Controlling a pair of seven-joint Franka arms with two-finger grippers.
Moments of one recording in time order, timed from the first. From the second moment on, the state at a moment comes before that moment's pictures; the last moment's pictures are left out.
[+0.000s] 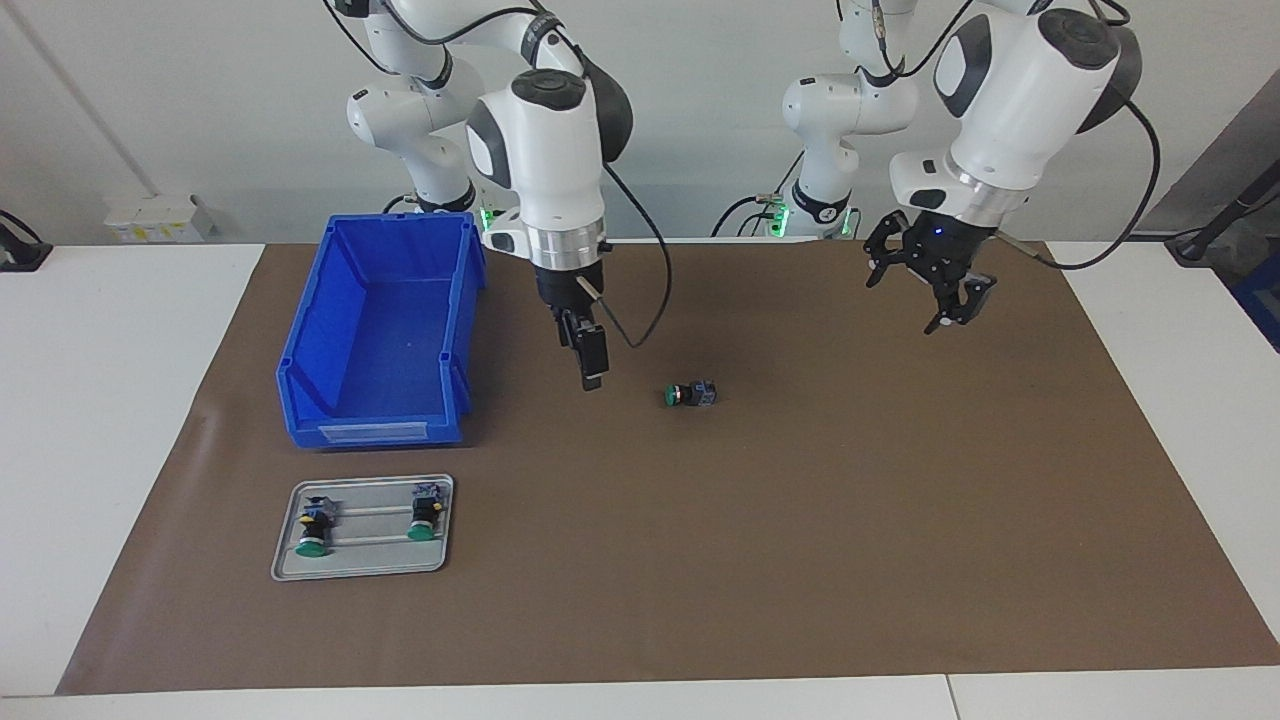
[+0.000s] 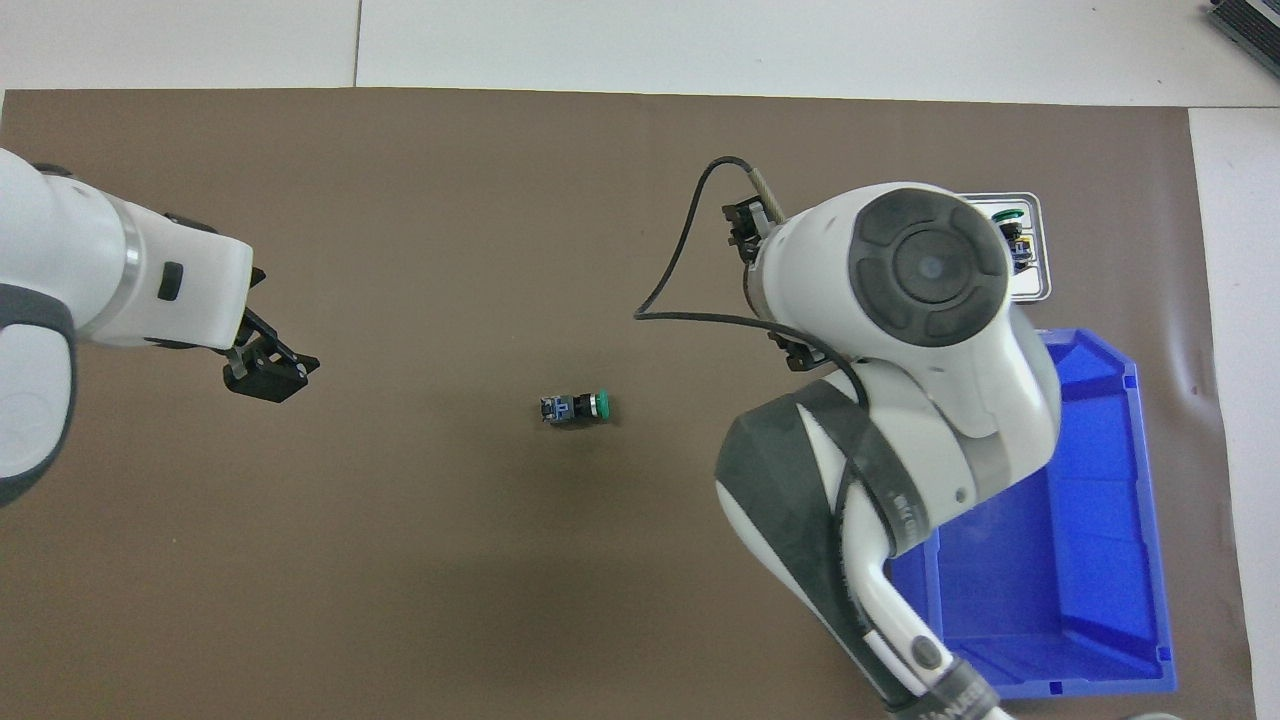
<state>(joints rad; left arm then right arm) -0.05 -0.02 -0.18 -1.77 -0.09 1.81 0.86 0.51 0.17 -0.09 -1.65 -0.06 2.03 1.59</state>
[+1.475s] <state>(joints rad) -0.07 0.34 -0.53 -2.06 -0.14 2.53 0.89 -0.02 -0.06 -0.09 -1.60 -0.02 1.53 0.17</state>
